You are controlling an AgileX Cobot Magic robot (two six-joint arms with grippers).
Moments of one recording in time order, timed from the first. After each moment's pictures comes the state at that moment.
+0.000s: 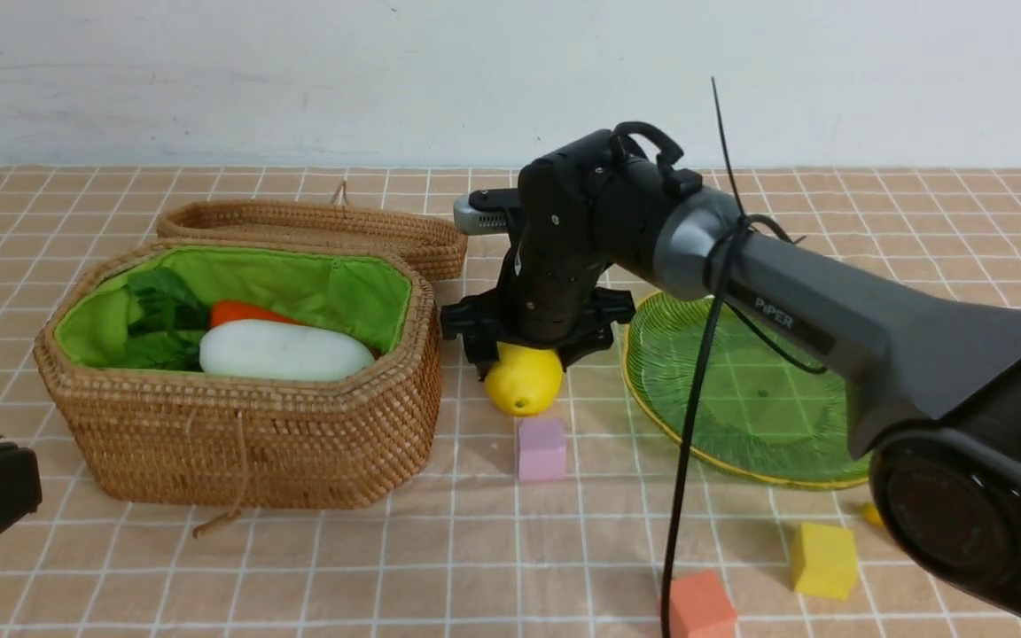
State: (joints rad) right arm 0.59 2.40 -2.21 -0.02 1.03 0.36; left arm -0.82 0.41 -0.64 0.41 0.62 -0.55
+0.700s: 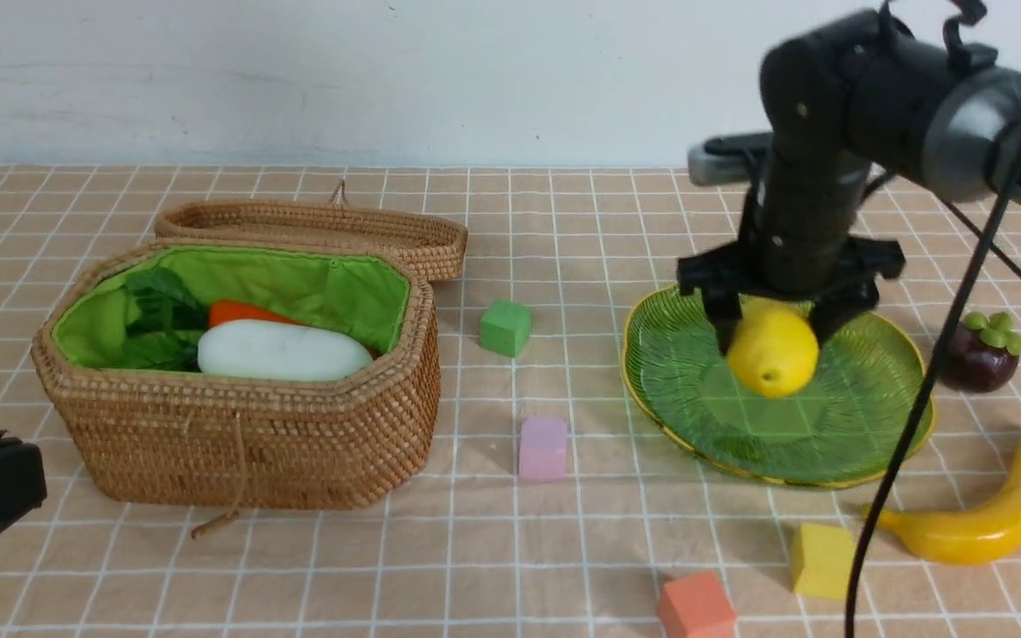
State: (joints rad) right arm 0.31 2.09 -1.83 -0.08 1.14 0.35; left arm -0.82 0.41 -0.64 0.40 0.61 -0.53
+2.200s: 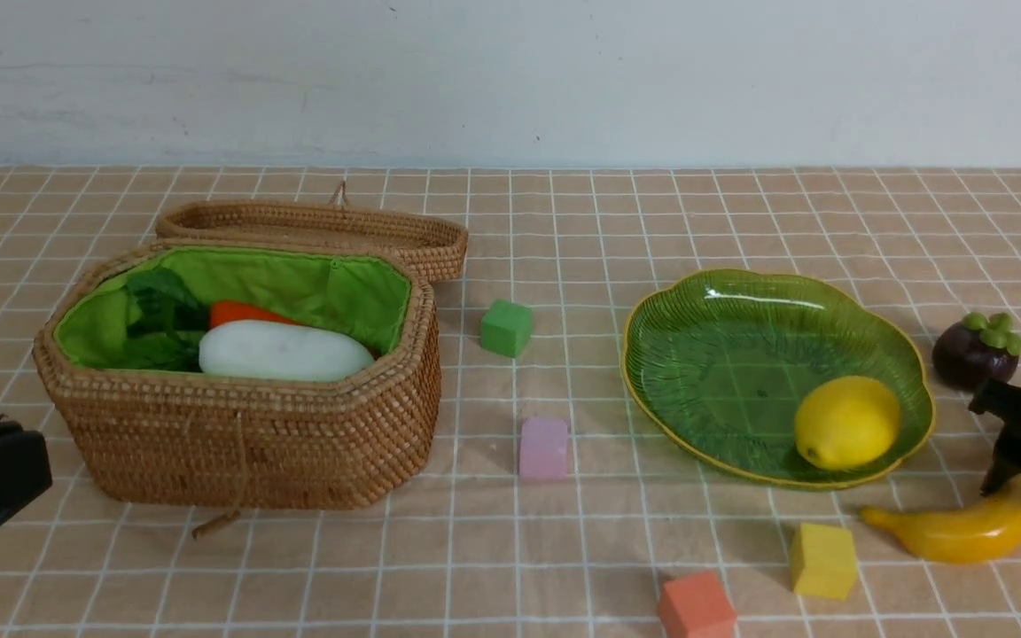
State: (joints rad) right arm -0.17 1.78 -1.04 0.15 0.59 0.36; left arm -0.82 0.41 -0.64 0.40 0.57 -0.53
